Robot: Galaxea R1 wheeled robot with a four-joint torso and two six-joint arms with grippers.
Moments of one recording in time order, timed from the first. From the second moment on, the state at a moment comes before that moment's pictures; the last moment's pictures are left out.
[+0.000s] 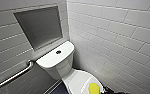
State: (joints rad) left arm 1.72 2.93 -2.43 0.34 -0.13 -0.13; right arm -0.71 2.57 -1.91 0.09 -0.22 0.34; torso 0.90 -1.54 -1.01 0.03
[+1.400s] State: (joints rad) left arm 1.73 2.93 -2.43 0.34 -0.13 -0.13; right arm -0.66 2.63 -1.99 0.09 -0.23 0.34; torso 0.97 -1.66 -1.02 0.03
